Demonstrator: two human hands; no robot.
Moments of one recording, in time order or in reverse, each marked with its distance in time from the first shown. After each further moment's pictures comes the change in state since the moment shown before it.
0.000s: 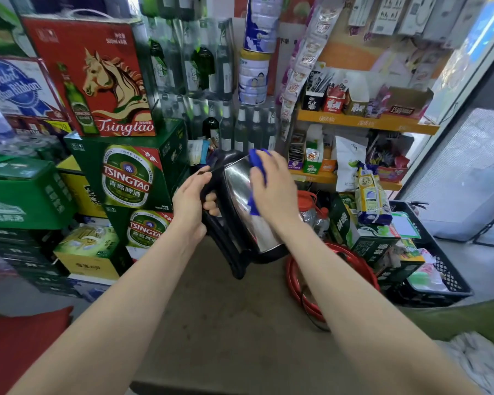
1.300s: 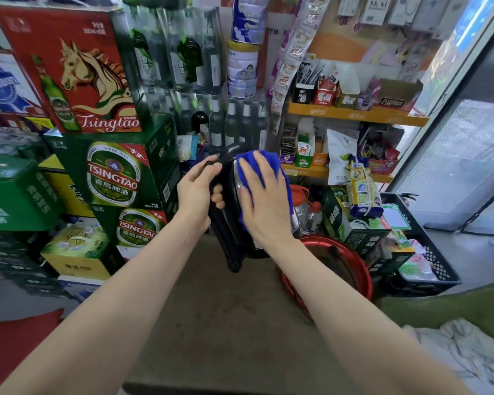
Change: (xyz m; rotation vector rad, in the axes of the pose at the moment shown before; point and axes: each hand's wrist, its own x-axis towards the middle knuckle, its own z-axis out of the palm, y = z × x) left_hand 0.003 -0.009 0.031 0.136 -0.012 0.088; right_hand -0.030 0.025 0.013 -0.197 0.090 -0.230
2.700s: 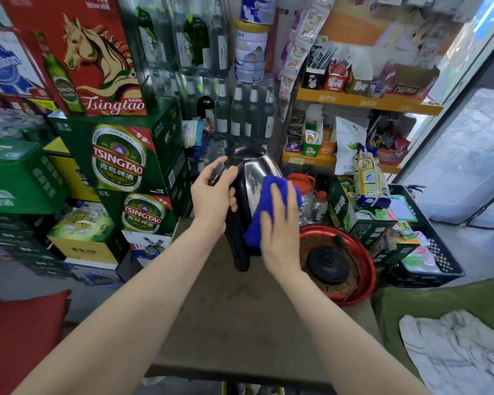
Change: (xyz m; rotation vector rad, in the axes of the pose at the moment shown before) left_hand -0.020 -0.027 -0.006 0.106 0.056 0.051; right_hand -0.080 0.017 0.026 0.231 -0.030 0.303
